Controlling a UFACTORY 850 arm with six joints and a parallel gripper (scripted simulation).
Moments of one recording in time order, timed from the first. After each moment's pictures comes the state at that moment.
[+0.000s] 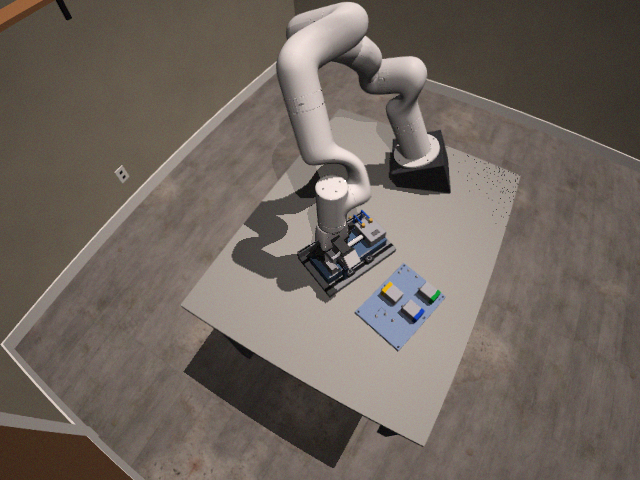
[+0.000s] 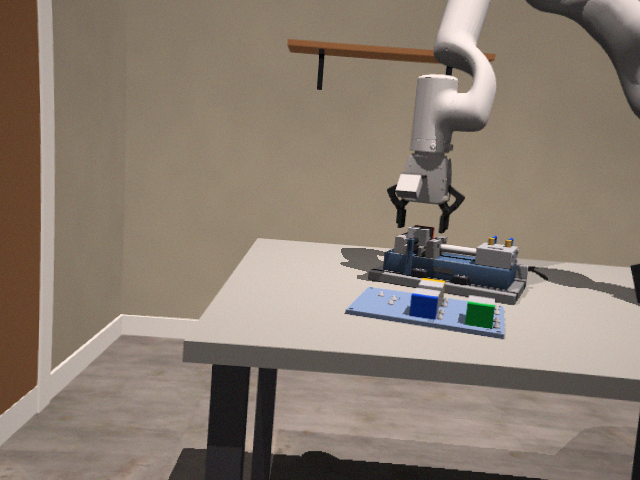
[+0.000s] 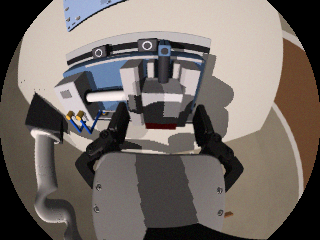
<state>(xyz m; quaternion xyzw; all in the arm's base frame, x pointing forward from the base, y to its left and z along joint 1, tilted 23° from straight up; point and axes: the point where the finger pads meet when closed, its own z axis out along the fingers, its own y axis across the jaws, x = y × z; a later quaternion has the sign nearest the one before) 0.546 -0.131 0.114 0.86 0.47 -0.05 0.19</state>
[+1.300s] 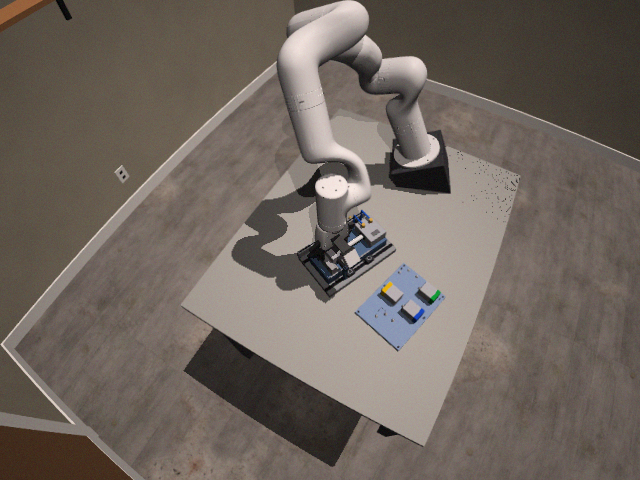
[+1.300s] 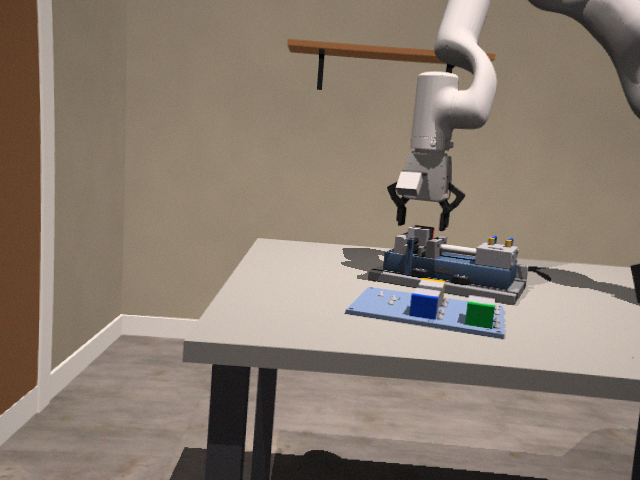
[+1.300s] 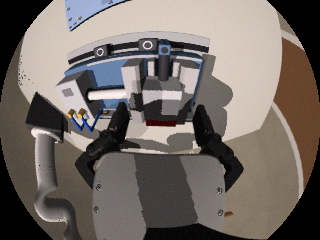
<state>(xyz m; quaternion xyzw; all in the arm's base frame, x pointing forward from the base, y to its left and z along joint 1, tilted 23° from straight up) 0.546 -0.129 0.119 0.86 0.47 -0.05 0.19</state>
